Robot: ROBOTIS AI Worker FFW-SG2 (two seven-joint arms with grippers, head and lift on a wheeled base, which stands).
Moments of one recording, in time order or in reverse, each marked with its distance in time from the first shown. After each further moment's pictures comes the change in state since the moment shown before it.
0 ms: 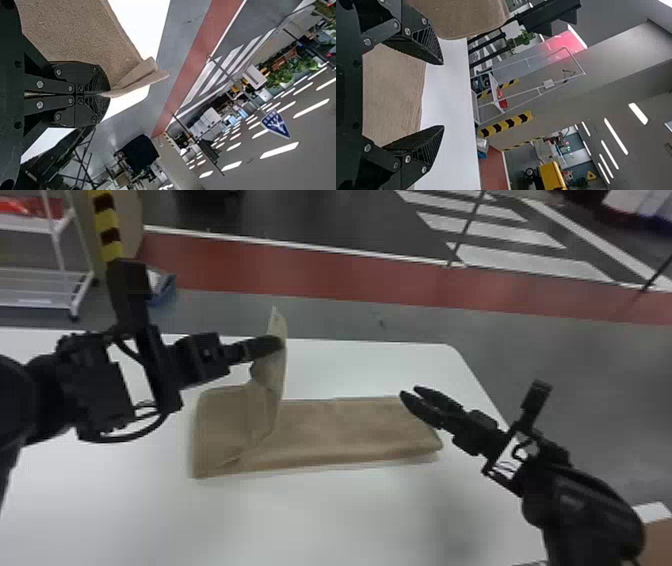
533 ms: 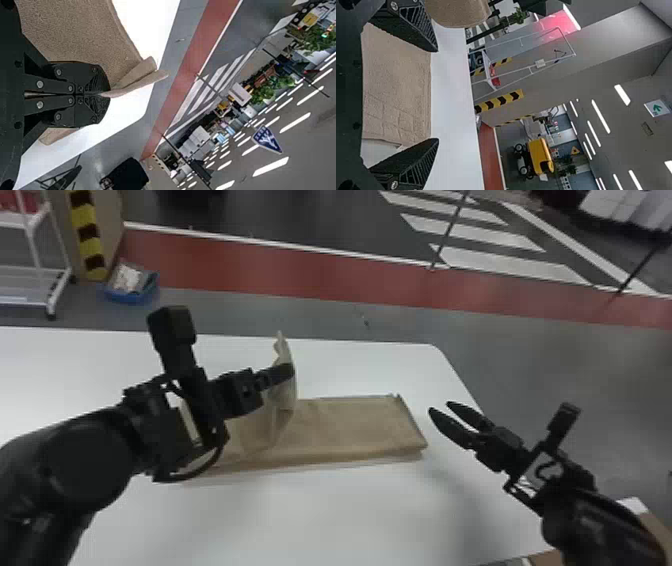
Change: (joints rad) left arm 0.066 -0.023 -0.236 0.099 -0.106 -0.354 0.079; right arm 0.066 -0.063 -0.091 0.056 -0.043 -0.100 0.014
